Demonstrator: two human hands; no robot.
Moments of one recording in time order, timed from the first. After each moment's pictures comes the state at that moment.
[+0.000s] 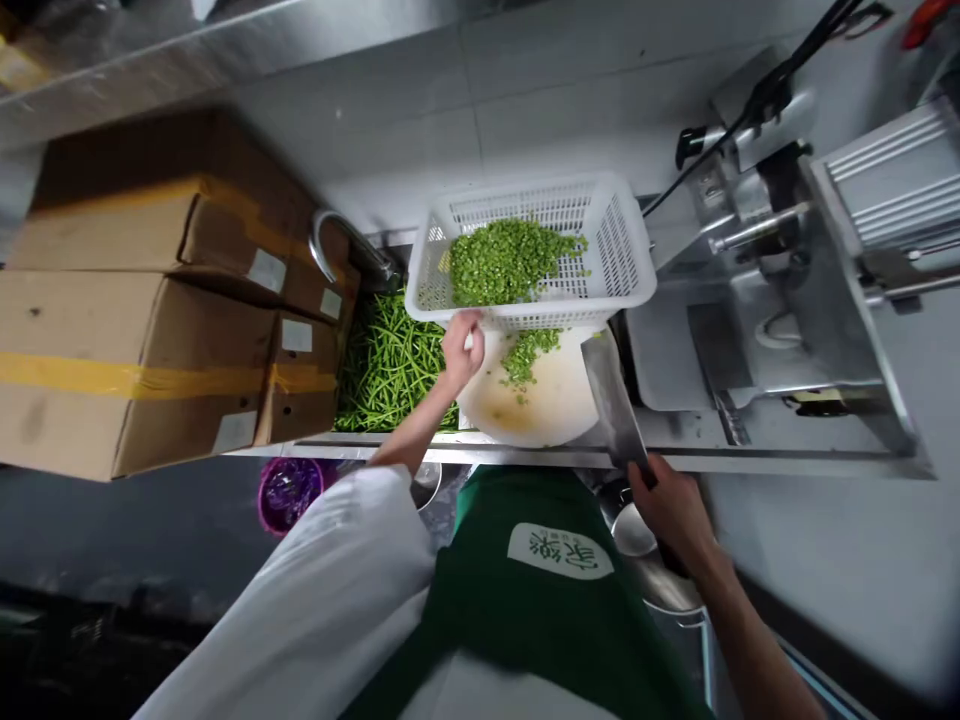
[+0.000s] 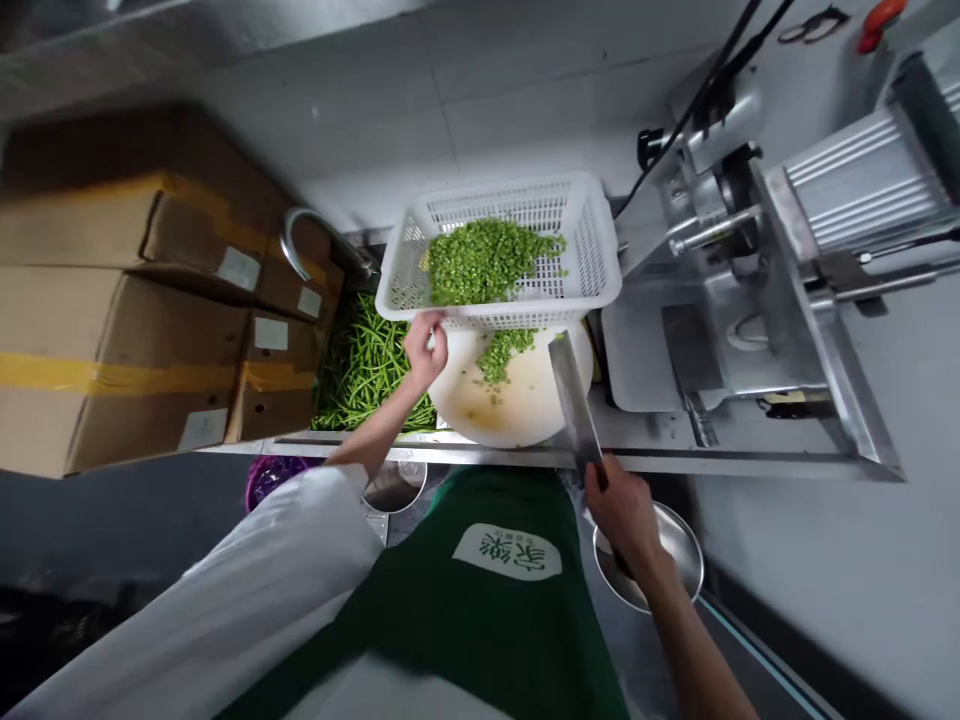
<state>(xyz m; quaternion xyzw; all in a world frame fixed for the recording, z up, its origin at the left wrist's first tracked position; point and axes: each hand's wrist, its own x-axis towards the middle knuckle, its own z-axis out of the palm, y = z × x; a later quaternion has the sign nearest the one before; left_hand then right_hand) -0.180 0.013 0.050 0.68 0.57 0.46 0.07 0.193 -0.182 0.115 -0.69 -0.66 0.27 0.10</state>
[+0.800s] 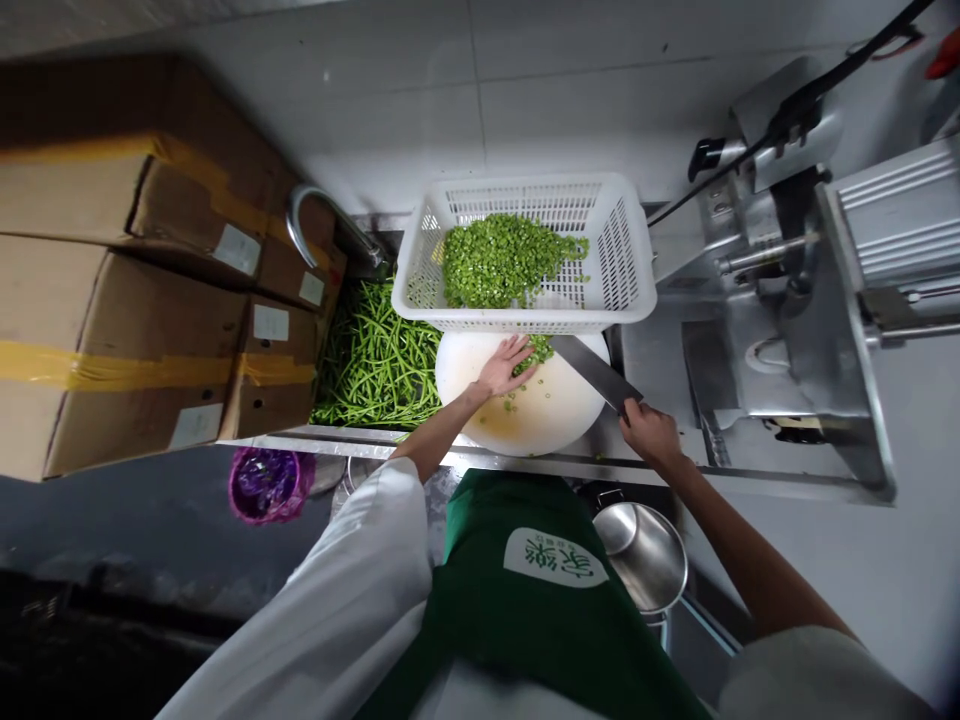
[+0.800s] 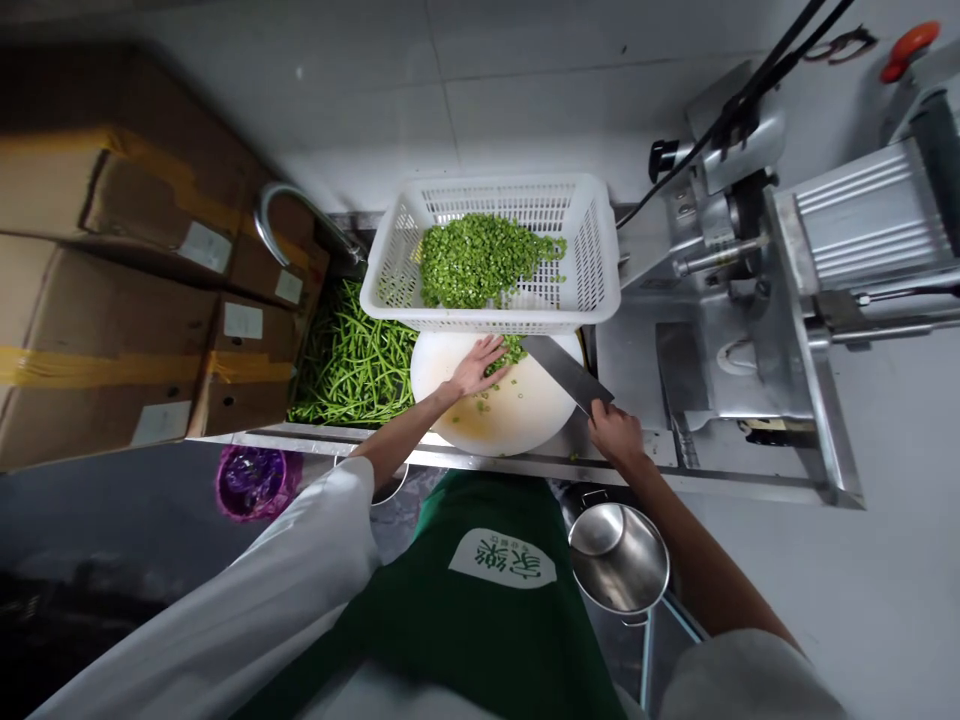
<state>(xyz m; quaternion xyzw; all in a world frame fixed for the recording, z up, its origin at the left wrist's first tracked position) -0.116 0.012 -0.041 0.81 0.51 0.18 0.25 0.235 -0.050 0.026 -0.58 -0.79 0.06 -0.17</state>
